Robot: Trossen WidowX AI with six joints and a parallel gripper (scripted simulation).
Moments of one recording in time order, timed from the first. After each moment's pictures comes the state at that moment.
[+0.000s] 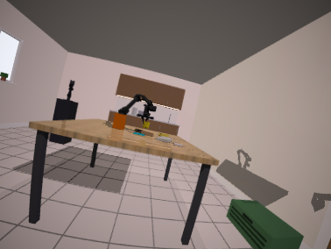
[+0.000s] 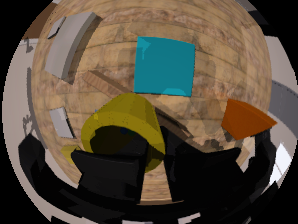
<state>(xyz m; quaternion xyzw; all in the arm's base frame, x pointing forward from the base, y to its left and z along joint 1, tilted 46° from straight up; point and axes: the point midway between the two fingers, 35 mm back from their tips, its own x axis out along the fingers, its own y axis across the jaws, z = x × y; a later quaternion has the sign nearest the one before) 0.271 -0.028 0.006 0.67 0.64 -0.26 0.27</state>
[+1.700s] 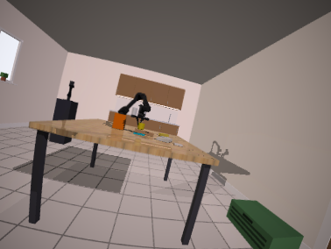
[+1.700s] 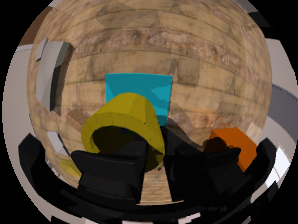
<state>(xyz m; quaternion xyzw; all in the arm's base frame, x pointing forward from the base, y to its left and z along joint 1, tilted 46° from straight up) 0.220 -0.066 -0.066 0.66 0.64 -0.27 0.27</state>
